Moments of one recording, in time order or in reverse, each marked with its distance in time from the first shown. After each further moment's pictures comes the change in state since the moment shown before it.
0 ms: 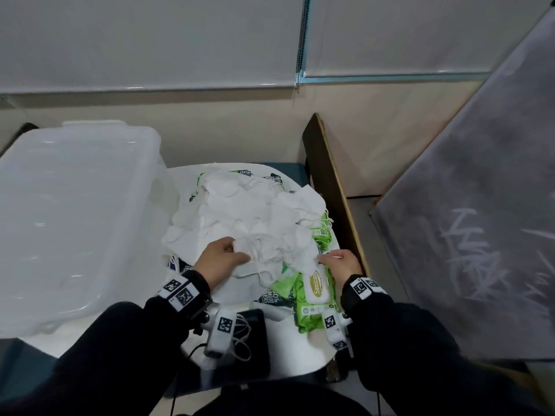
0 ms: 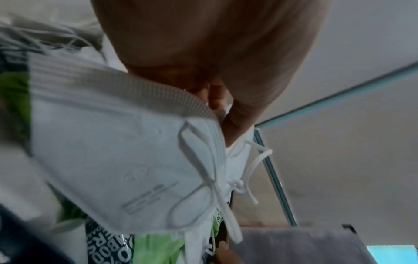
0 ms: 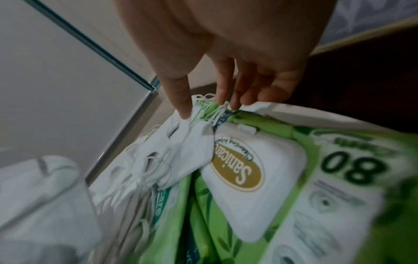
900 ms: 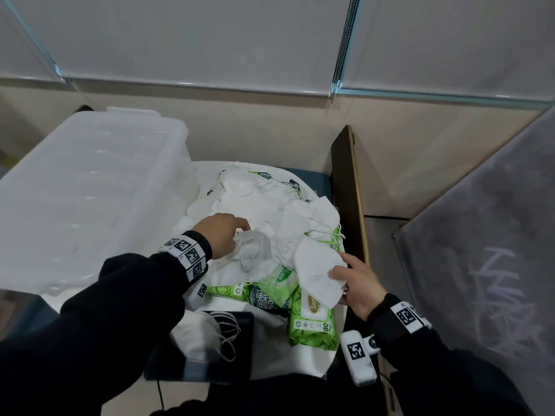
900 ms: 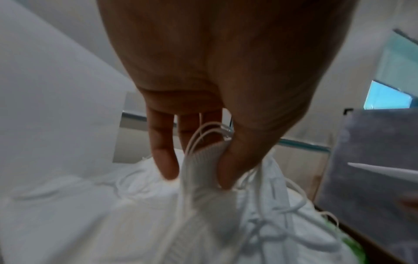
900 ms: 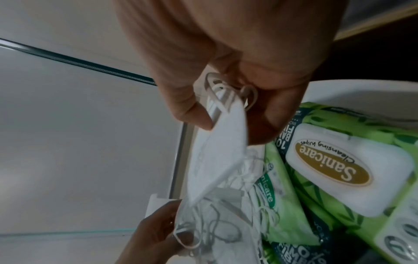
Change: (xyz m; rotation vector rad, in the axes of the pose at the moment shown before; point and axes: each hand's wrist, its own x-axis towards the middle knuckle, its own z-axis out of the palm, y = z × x) left_hand 0.035 0.039 -0.021 1.086 -0.043 0.195; right_hand -0.030 -0.041 -0.046 0.288 -0.480 -0.024
